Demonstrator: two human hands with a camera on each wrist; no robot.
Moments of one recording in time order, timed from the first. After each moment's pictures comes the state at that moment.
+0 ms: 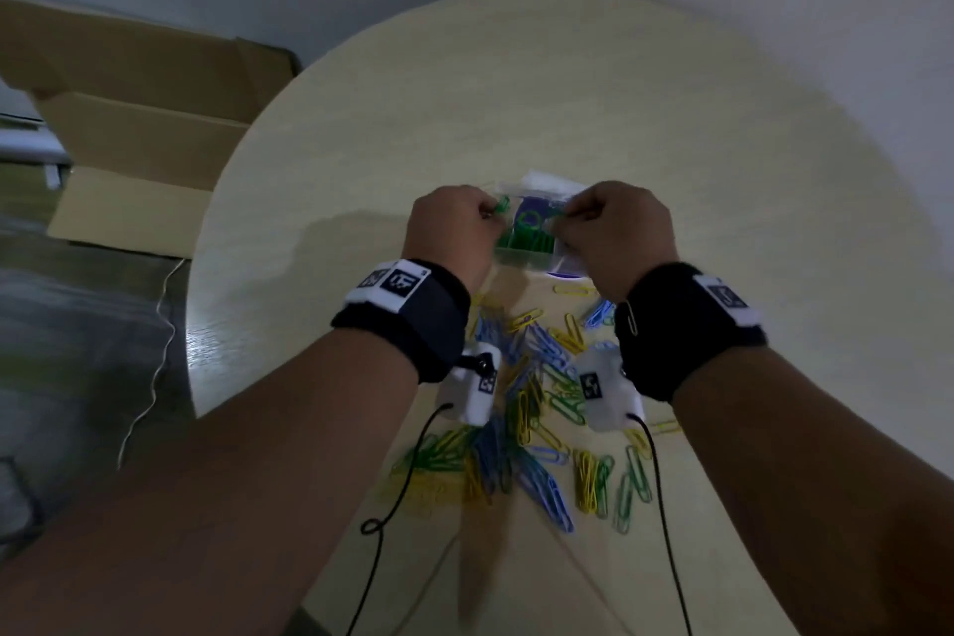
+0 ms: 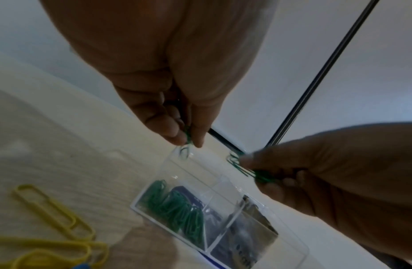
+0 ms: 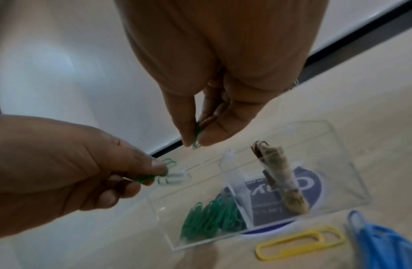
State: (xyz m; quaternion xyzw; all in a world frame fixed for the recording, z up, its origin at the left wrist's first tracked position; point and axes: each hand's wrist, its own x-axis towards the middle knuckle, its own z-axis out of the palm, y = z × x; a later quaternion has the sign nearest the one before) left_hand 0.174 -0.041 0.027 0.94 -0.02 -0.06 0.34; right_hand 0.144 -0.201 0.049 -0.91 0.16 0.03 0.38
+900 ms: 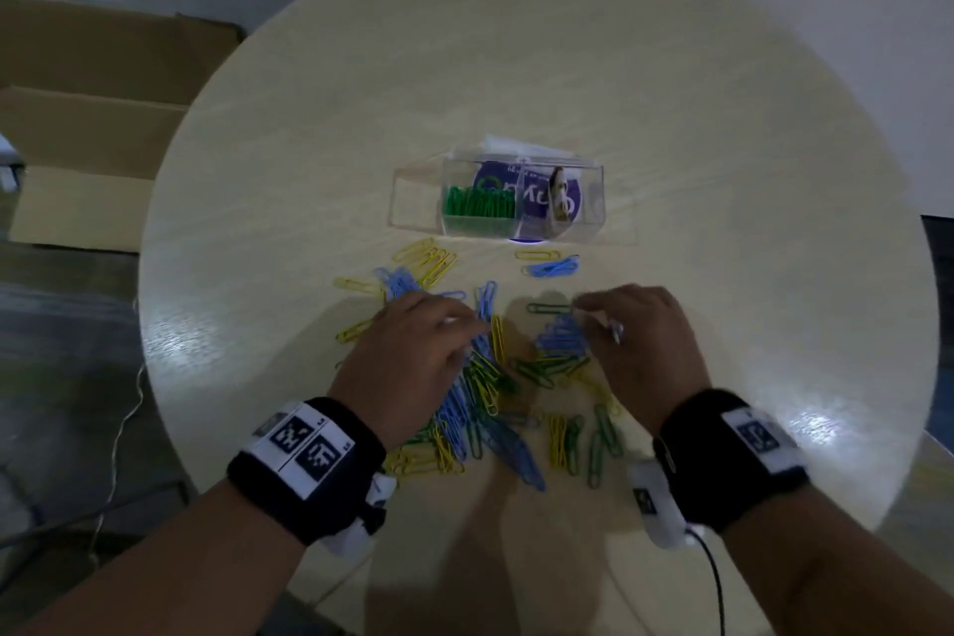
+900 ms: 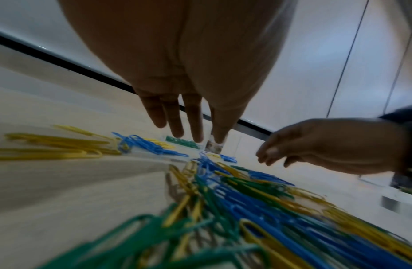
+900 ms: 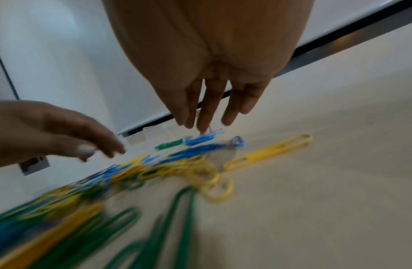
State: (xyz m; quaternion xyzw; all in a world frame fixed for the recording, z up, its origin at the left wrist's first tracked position) left_hand 0.052 -0.001 -0.009 0.93 -0.32 -0.07 0.19; right_hand 0.017 -0.255 -0.005 -0.96 0.03 -0.03 0.26
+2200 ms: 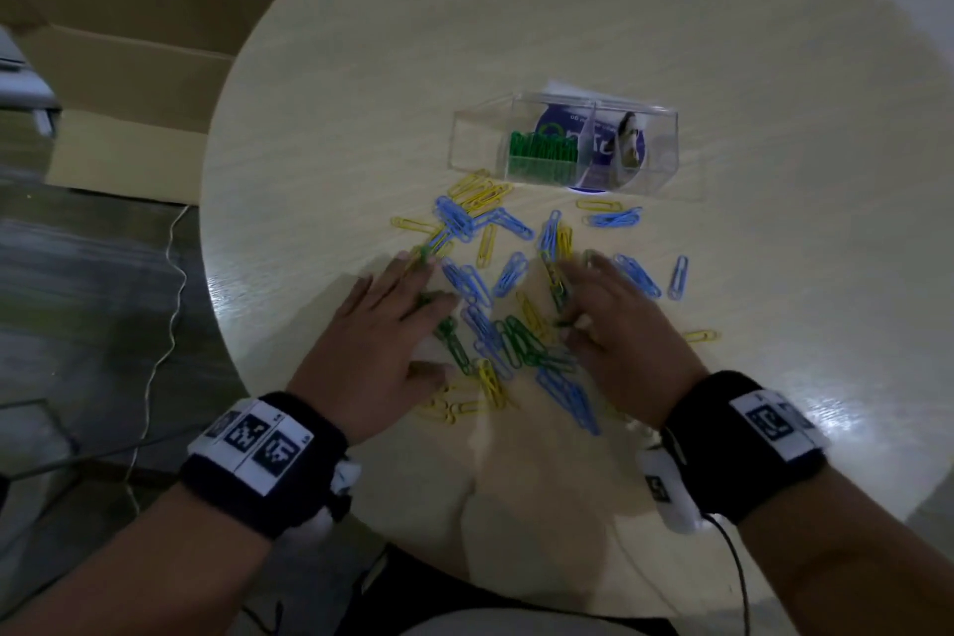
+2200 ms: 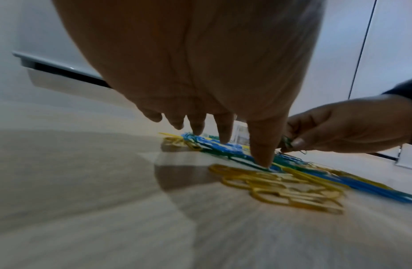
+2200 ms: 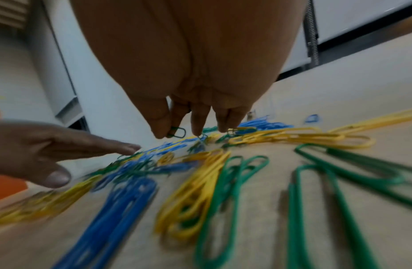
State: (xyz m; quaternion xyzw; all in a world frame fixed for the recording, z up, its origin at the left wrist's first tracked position) left_hand 0.012 0.090 -0.020 0.94 -0.28 -0.14 0.13; right_hand -0.007 -0.191 -0.012 -0.95 -0.10 0.11 0.28
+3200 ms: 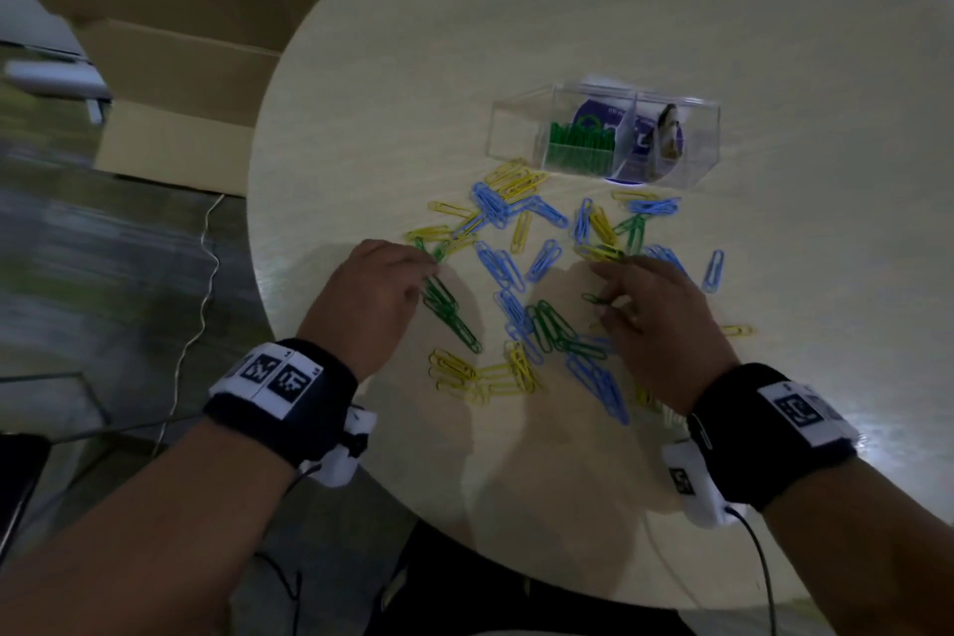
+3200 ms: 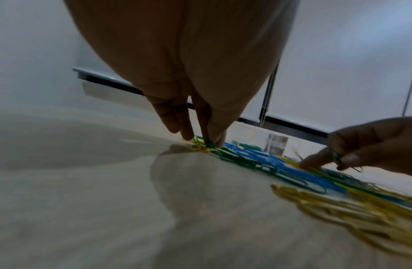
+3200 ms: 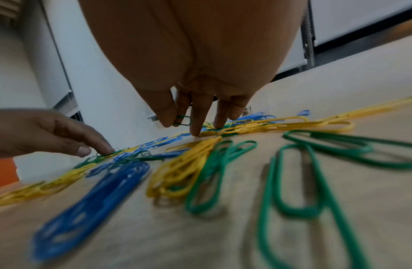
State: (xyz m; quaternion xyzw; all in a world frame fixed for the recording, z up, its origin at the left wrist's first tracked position) left_hand 0.034 0.118 -0.028 0.95 -0.22 -0.03 0.21; right_hand -0.009 -0.191 -0.020 -0.96 -0.05 0.05 0.28
